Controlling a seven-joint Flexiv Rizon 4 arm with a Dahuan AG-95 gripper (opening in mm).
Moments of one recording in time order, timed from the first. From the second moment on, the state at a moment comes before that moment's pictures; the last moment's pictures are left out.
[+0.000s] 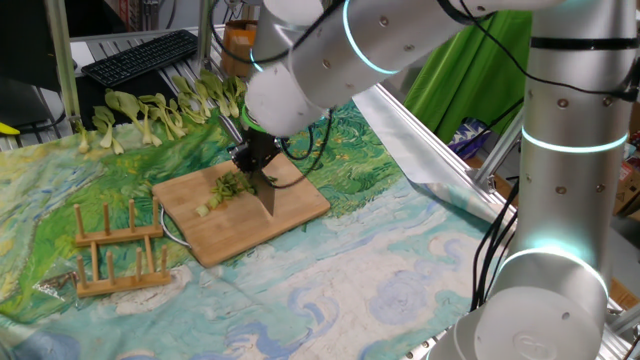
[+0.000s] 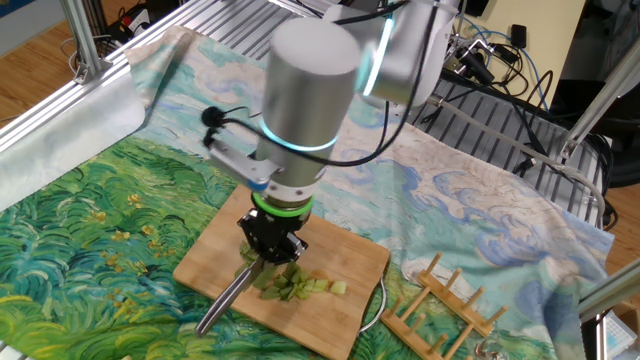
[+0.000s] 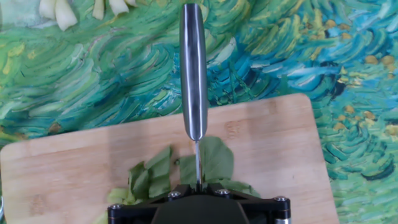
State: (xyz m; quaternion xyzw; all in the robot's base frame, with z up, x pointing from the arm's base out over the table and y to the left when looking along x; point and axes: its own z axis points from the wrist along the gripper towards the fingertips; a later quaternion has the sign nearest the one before) arm 0.597 0.034 0.034 0.03 1.00 -0.02 0.08
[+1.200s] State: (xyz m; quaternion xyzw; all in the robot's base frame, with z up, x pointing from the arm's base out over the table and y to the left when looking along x) arm 0.609 0.043 0.047 0.05 1.00 0.00 0.03
